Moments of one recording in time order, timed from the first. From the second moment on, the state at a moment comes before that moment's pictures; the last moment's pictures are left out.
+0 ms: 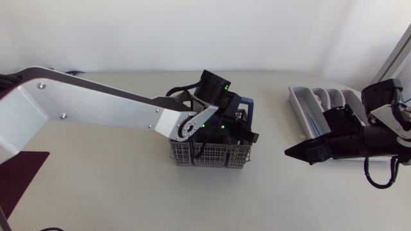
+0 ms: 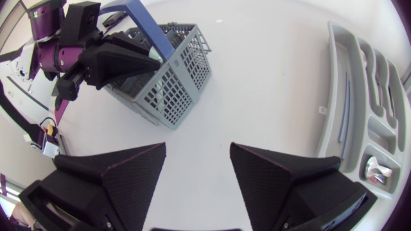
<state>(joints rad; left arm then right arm) -0.77 2.02 1.29 0.10 0.24 -0.15 -0.12 1.28 0.71 -0.54 -0.59 -0.35</state>
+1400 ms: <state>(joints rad) -0.91 1.99 1.21 0.22 -0.05 0.01 -0.12 1.28 0.68 -0.54 -0.60 -0.37</state>
